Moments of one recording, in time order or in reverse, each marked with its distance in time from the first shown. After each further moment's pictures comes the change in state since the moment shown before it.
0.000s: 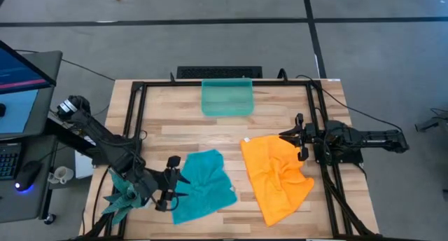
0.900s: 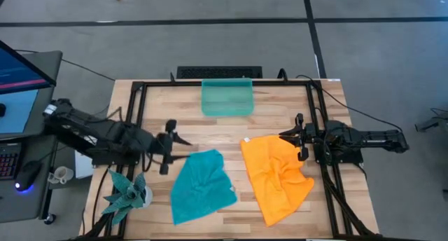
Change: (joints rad) left arm 0.346 -0.294 -0.070 -0.010 0.097 0.357; right arm 0.000 0.000 0.000 0.000 0.000 0.000
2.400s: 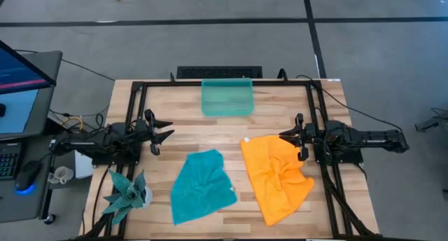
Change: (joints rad) left arm 0.392 -0.941 -0.794 0.354 0.056 -0.029; right arm 0.000 0.000 0.000 0.000 0.000 0.000
